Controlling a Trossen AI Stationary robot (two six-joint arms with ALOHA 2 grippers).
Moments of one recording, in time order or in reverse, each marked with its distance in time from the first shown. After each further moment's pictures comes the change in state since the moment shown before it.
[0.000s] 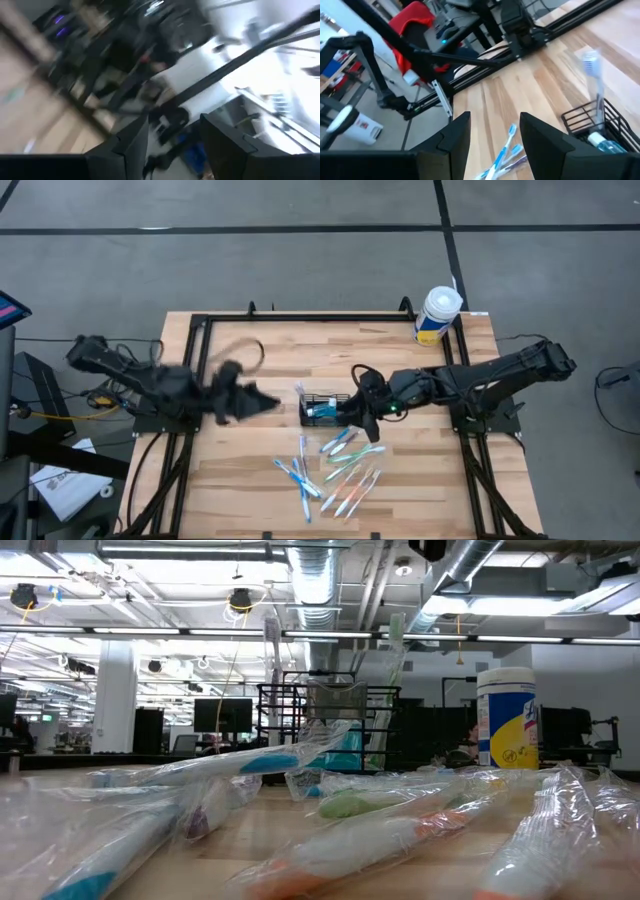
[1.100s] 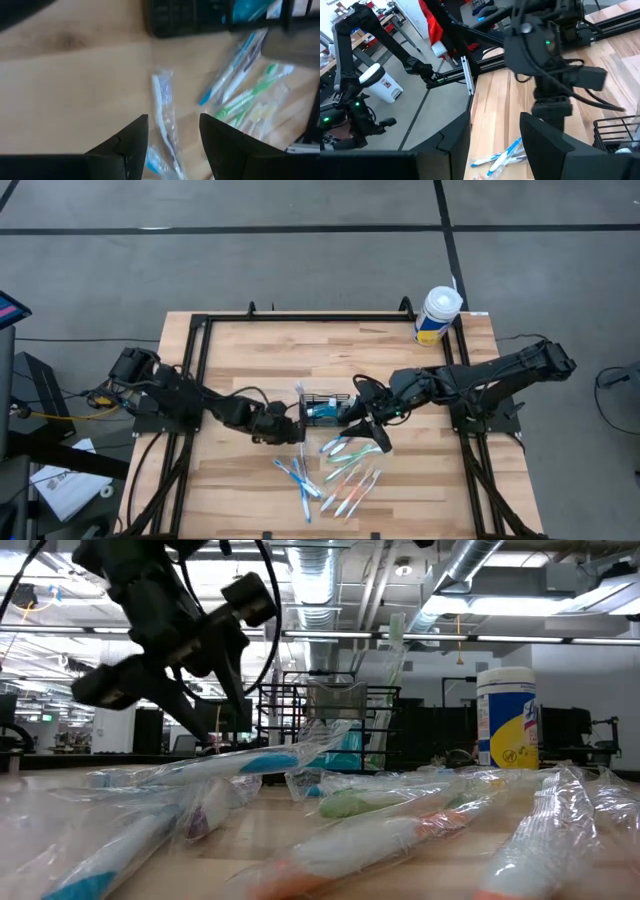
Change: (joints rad) left arm 0.124 0.619 -0.003 -0.467 0.197 -0.740; right arm 0.004 0.000 0.000 0.017 -0.204 -0.184
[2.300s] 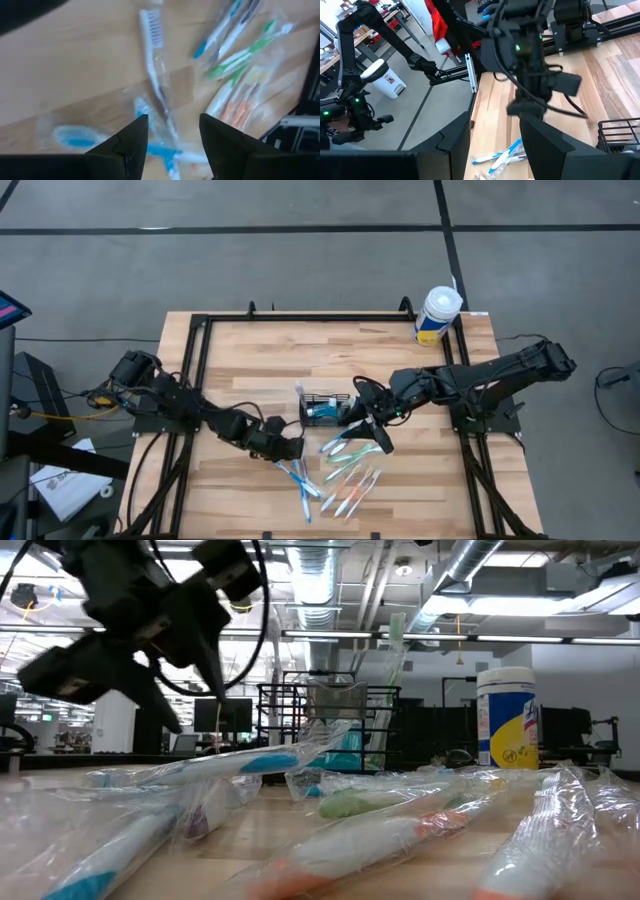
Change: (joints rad) left arm -0.122 0.026 0.012 0.057 -0.027 -0.099; right arm -0.002 0.000 0.000 0.000 -0.025 -0.020
